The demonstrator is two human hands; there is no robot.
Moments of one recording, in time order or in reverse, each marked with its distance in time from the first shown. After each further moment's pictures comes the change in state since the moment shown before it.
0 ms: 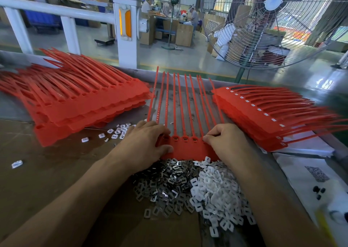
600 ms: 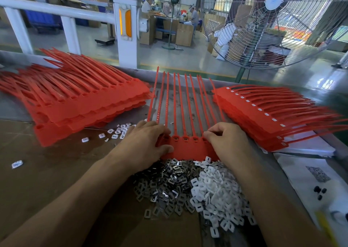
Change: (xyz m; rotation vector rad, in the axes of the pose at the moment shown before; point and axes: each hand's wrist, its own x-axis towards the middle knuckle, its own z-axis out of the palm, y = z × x) left_hand 0.000 -0.002 0.001 -0.006 0.010 0.004; right_hand -0.005 0.001 -0.001 0.061 0.050 -0.083
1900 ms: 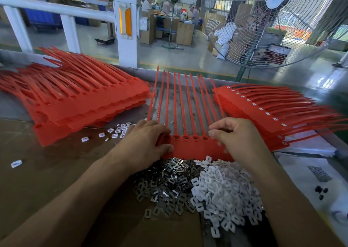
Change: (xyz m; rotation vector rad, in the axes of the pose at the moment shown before) left_hand 0.001 0.000 0.000 0.021 -0.006 0.003; right_hand -0.003 0.001 -0.022 0.238 -0.073 -0.033
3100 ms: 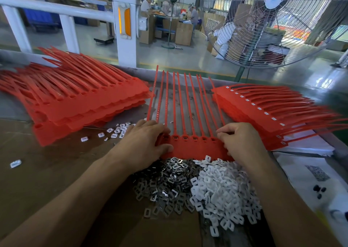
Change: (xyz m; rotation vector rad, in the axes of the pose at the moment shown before) left_hand -0.002 0.003 -0.001 -0.005 -0.009 -0.007; right_hand 0.016 0.027 0.002 -0.219 0.110 0.093
